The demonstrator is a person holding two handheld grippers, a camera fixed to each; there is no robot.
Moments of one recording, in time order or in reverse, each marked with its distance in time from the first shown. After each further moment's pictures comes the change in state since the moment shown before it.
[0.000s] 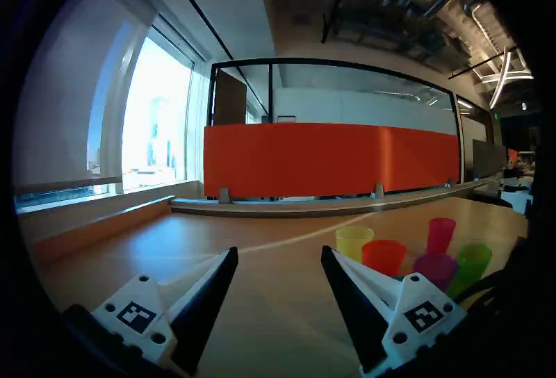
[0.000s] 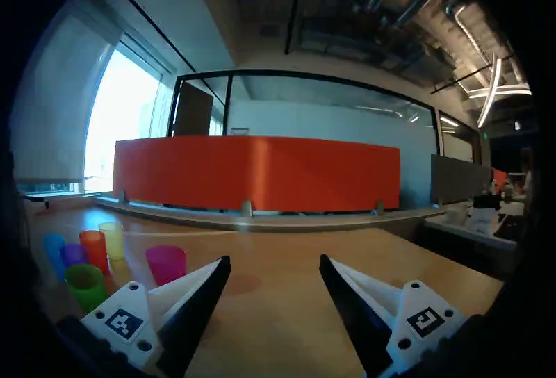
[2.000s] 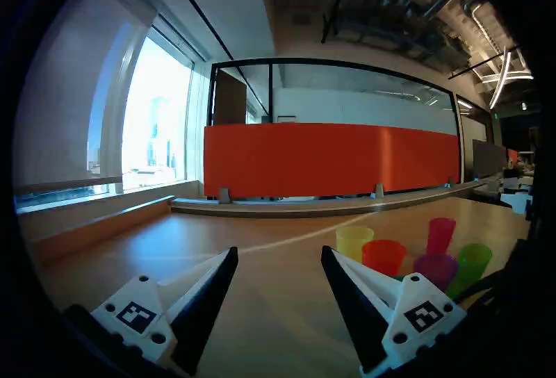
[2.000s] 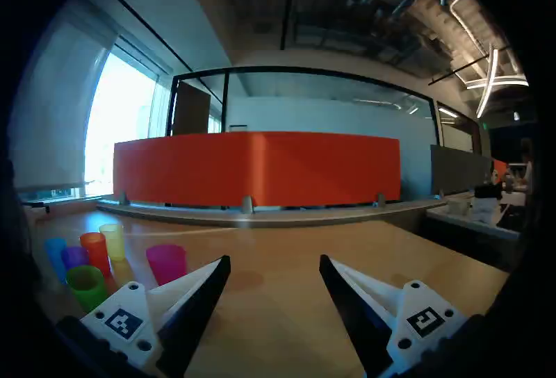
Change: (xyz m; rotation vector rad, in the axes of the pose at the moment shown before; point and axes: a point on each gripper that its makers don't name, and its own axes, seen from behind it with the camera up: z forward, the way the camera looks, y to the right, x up) left arm 0.000 -0.001 0.000 0.000 0.000 0.000; right arm -0.005 0.003 0.000 0.004 -0.020 0.037
